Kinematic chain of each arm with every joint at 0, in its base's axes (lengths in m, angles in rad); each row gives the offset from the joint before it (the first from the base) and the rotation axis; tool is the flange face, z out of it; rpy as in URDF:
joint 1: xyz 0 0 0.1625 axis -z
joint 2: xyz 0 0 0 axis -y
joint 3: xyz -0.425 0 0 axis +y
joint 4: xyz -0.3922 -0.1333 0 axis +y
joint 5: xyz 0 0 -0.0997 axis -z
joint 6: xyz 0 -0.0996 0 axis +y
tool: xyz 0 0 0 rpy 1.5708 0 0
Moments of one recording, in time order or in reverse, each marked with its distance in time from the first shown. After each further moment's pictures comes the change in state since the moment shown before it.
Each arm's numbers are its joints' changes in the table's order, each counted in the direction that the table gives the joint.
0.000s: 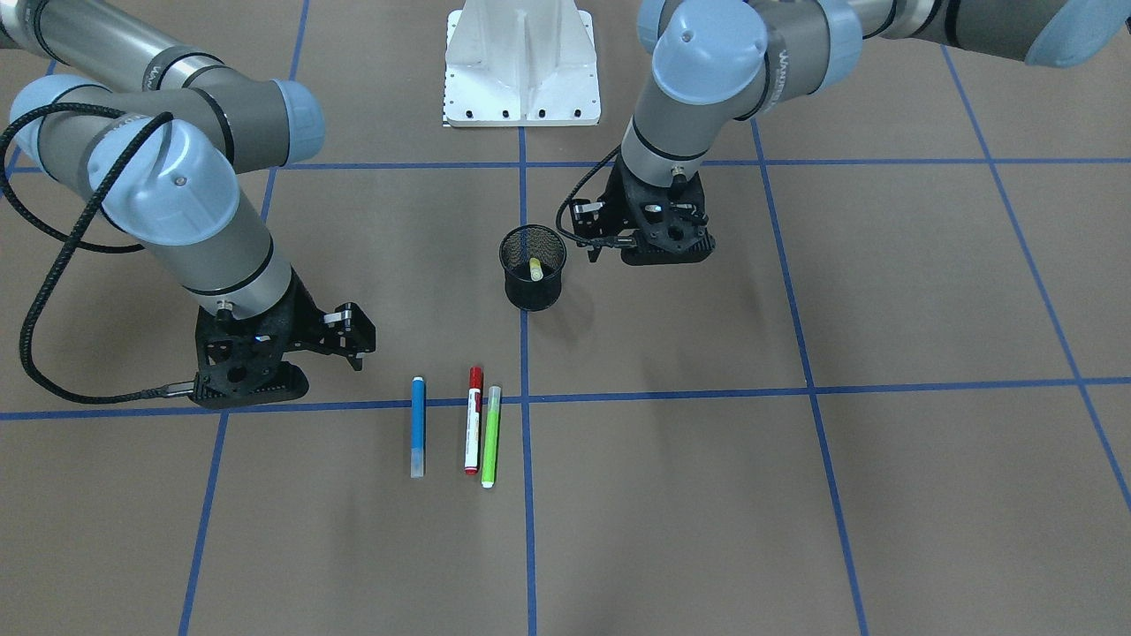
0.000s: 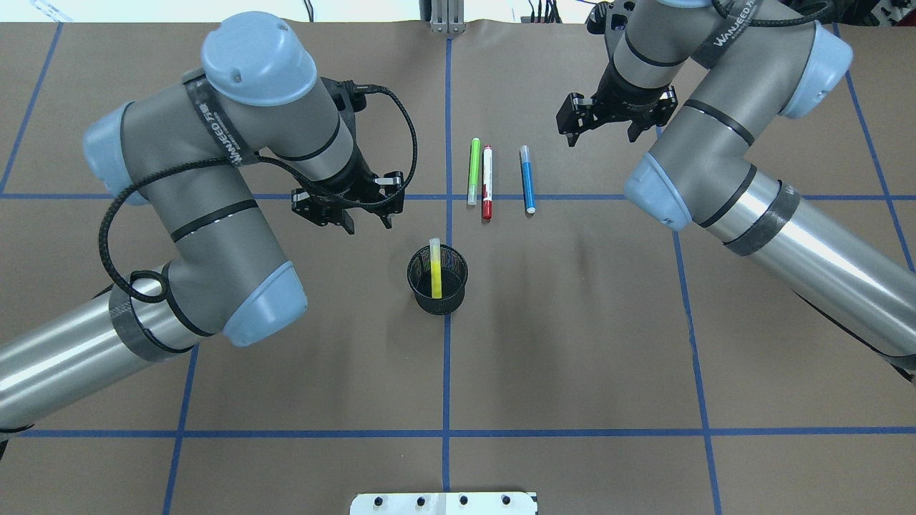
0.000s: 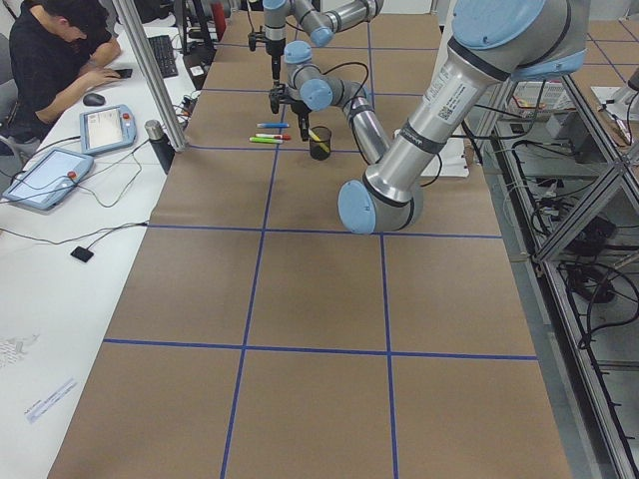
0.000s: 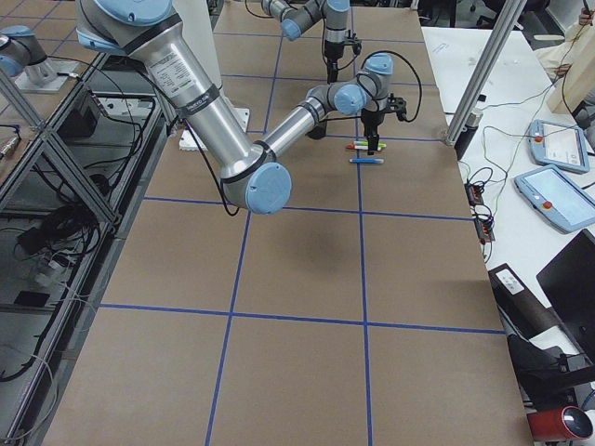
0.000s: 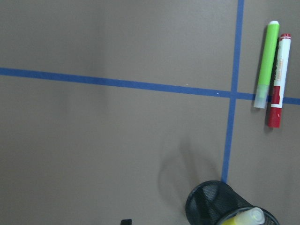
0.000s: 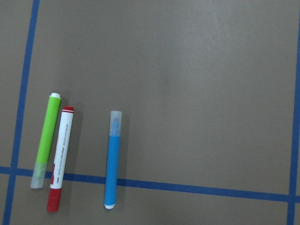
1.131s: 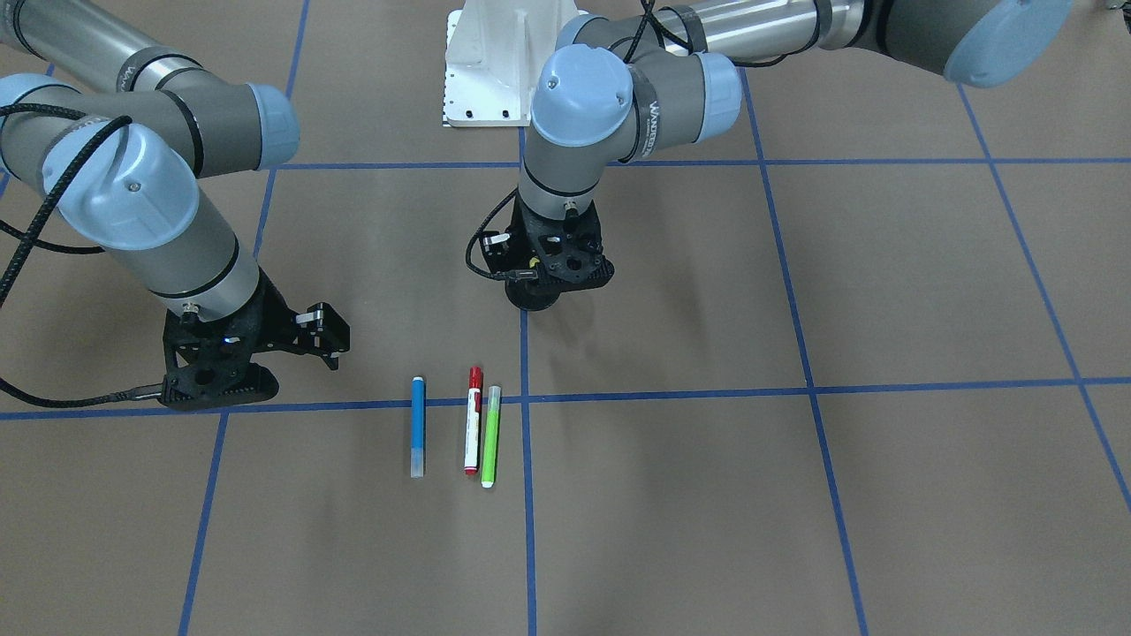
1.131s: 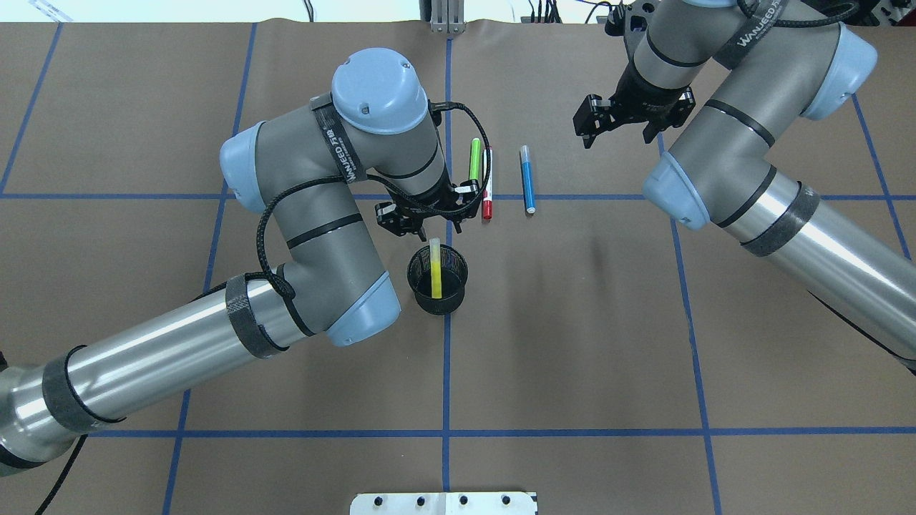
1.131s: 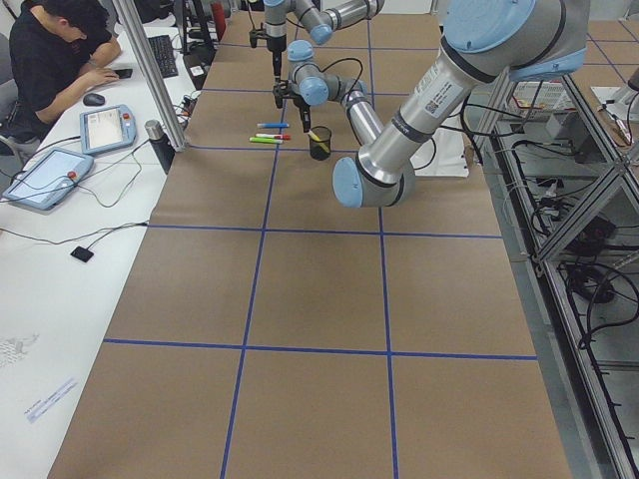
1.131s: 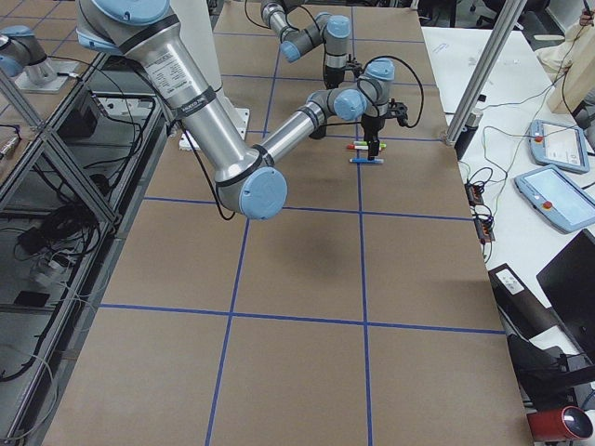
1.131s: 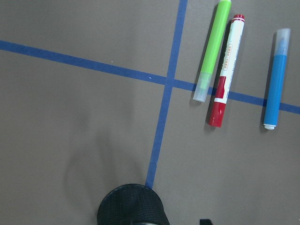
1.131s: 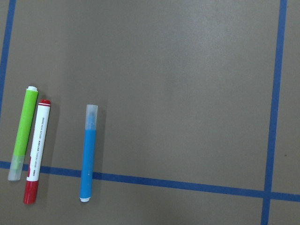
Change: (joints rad) left arm -0.063 -0.156 -0.247 0.139 0.049 0.136; right arm -0.011 -0.027 -0.012 -0.002 0.010 0.022
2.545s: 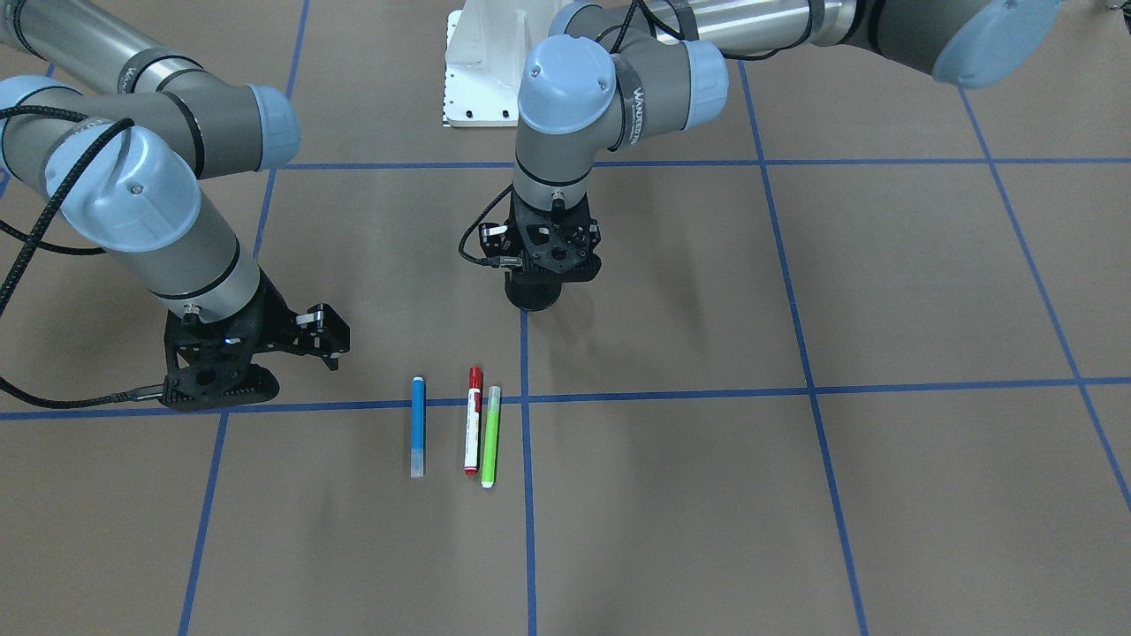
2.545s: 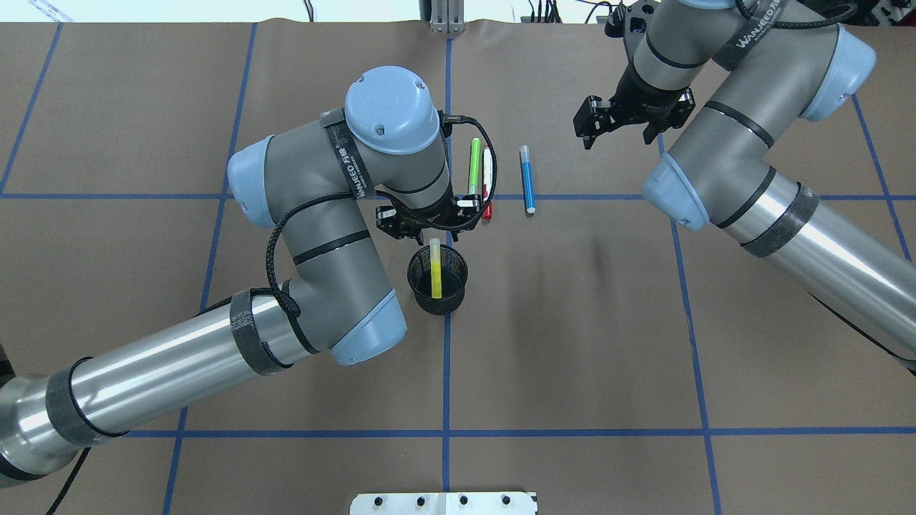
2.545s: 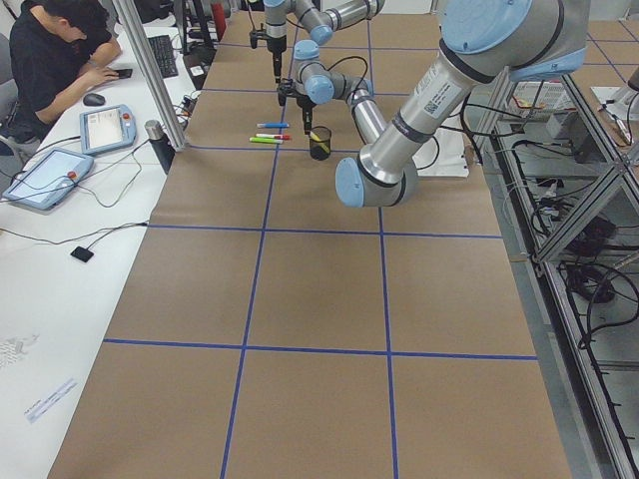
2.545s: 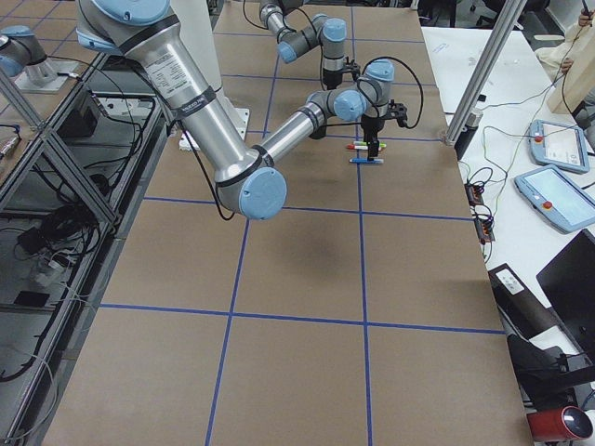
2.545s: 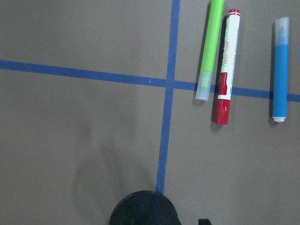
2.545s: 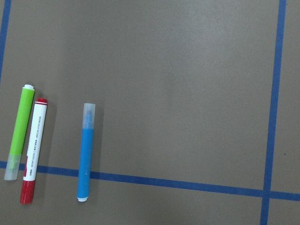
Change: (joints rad) left arm -0.033 -0.001 0.027 -0.059 0.072 -0.116; right arm 0.002 -0.001 0.002 0.000 -0.002 -0.001
